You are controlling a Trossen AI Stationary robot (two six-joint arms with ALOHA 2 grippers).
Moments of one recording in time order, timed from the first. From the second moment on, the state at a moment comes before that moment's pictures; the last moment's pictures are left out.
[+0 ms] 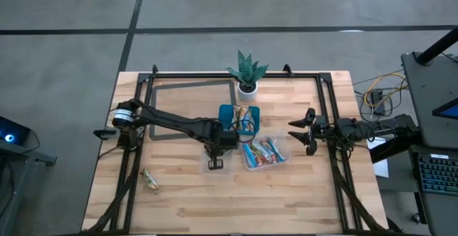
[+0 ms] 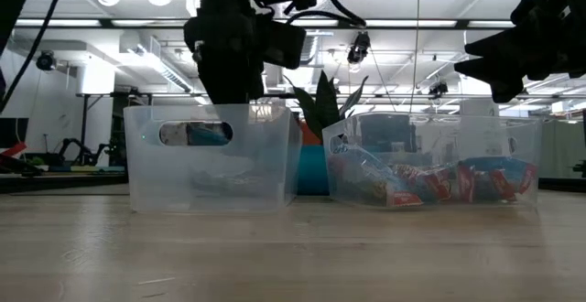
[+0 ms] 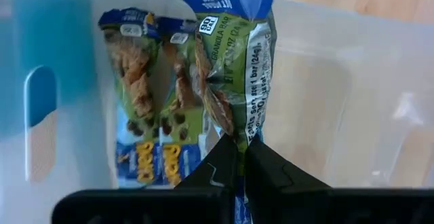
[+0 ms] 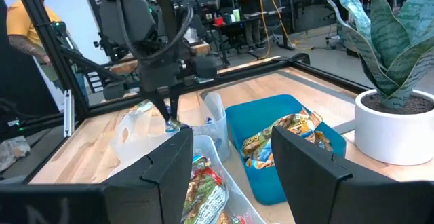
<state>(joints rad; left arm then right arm) -0.11 1.87 1.47 -0.95 0.01 -0.19 0.17 0.08 0.01 0.06 0.32 0.25</state>
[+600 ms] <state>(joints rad) -0.11 1.89 1.37 -0.85 0.03 -0.22 0.17 0.08 0.01 0.06 0.32 0.25</state>
